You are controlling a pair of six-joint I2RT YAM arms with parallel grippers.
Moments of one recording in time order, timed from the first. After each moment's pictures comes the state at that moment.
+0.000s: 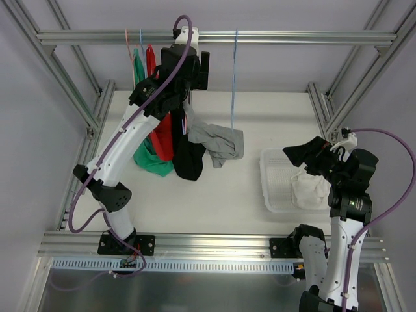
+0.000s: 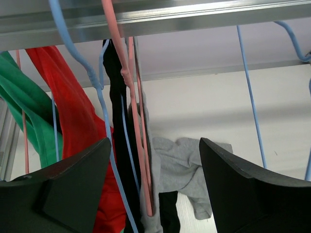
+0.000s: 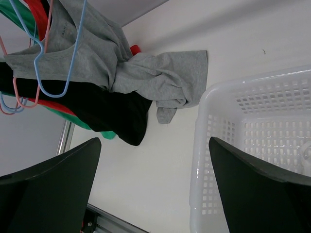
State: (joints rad) left arm -0.69 1.76 2.24 -0.81 -0.55 -0.16; right arm -0.25 0.62 0.87 -0.60 -0.65 0.51
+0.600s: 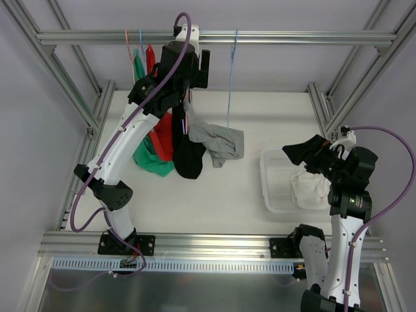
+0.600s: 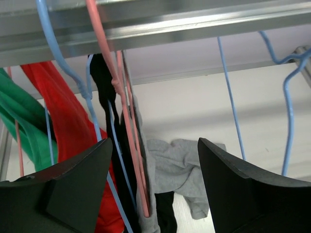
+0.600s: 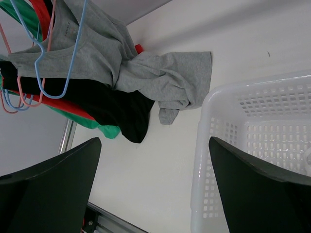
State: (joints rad) left arm -0.67 1.79 2.28 -0.81 -0.50 -0.14; right arm -0.24 0.63 0.87 -0.57 -0.66 0.51
